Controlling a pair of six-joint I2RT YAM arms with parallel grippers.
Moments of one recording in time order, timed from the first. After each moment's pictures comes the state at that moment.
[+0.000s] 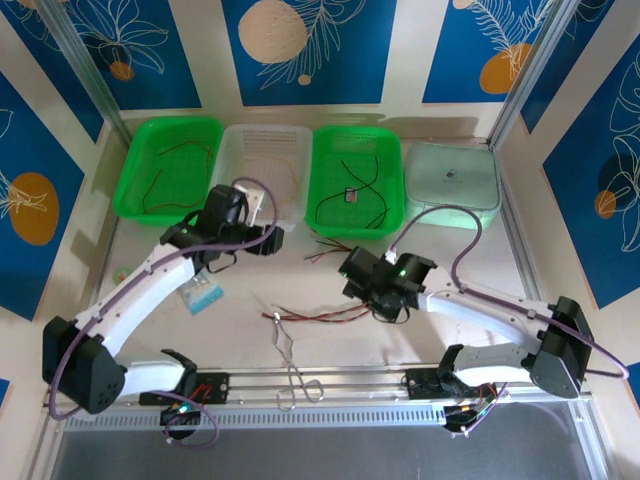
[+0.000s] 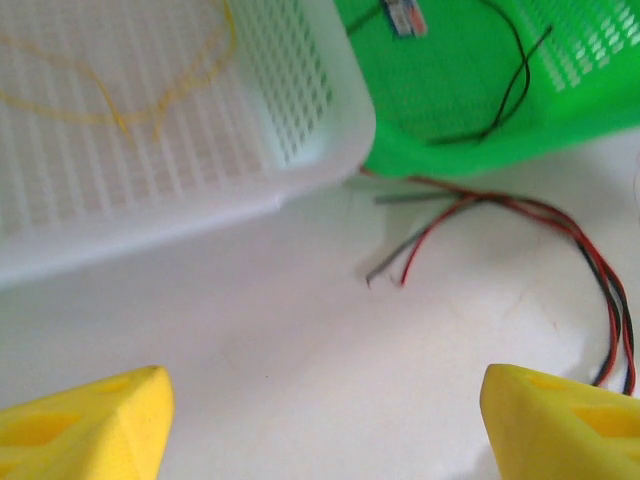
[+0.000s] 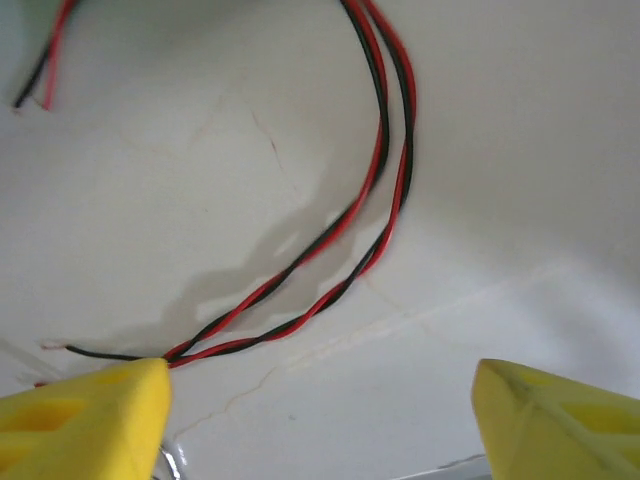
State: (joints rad) left arm -0.51 1.23 1.02 -0.60 0.08 -0.22; right arm 1.00 1.24 0.94 -1.00 0.21 1.51
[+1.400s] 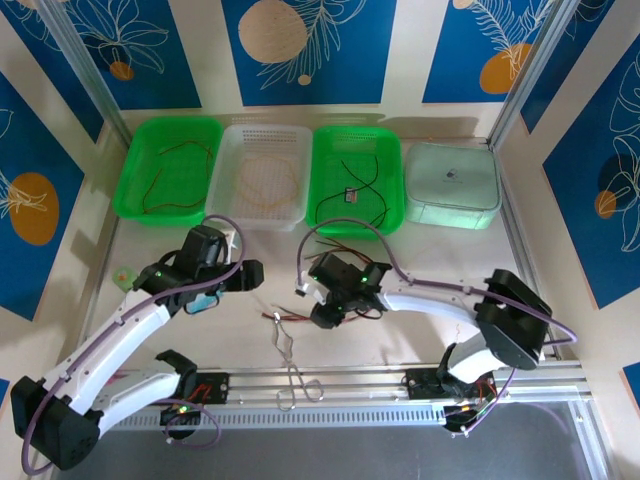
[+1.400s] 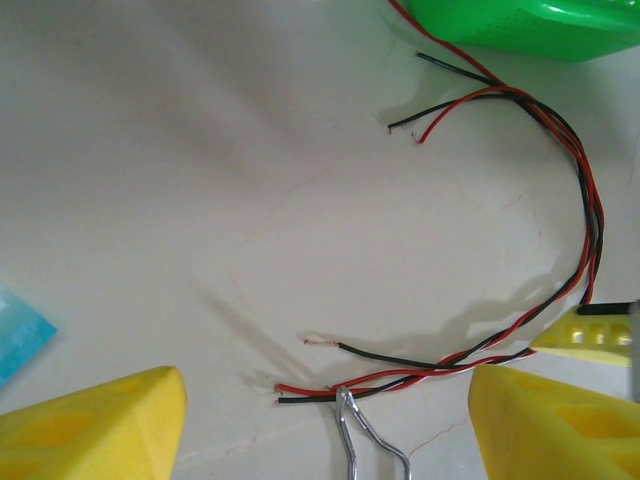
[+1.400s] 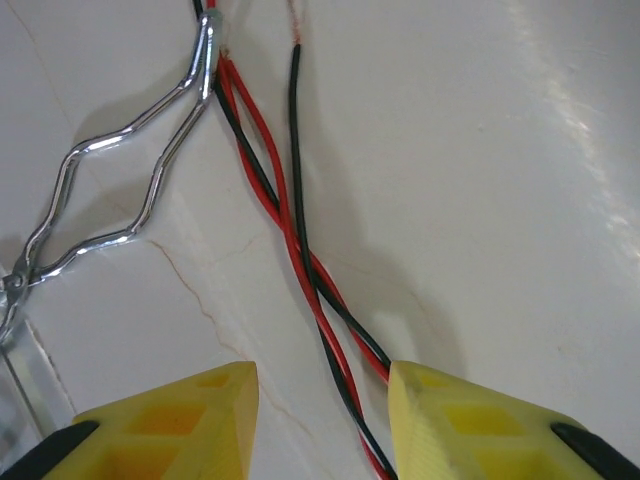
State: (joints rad) left arm -0.51 0.93 0.79 -0.76 0.11 -0.51; right arm 1.03 1.50 0.90 -0.54 -0.10 -0.05
